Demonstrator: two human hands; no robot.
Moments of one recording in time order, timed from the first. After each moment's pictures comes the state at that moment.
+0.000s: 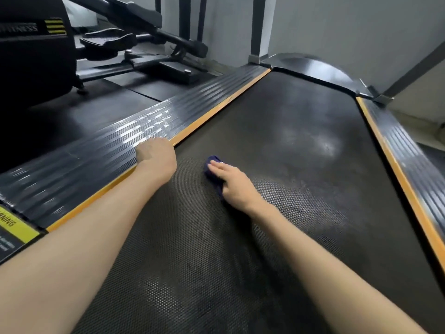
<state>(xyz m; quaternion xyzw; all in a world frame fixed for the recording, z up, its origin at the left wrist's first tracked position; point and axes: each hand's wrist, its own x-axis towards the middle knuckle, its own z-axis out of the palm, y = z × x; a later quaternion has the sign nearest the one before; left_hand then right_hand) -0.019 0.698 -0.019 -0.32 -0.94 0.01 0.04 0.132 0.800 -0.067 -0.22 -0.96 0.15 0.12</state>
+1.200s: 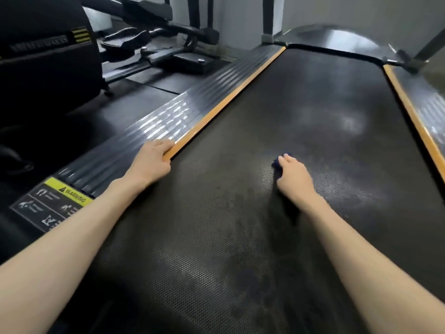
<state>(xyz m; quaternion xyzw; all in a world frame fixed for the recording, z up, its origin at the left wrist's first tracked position) -0.039 0.604 -0.039 -0.45 -0.86 -0.23 0.01 0.201 0.789 -0.059 -0.45 -0.88 0.09 0.14</state>
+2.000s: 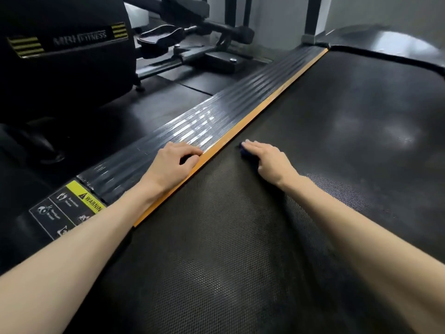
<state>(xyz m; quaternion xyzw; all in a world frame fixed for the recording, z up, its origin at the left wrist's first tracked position) -0.067 0.602 -0.041 -0.47 -0.82 -0.34 0.00 0.069 0.808 -0.052 -0.19 -0.96 0.13 0.14</state>
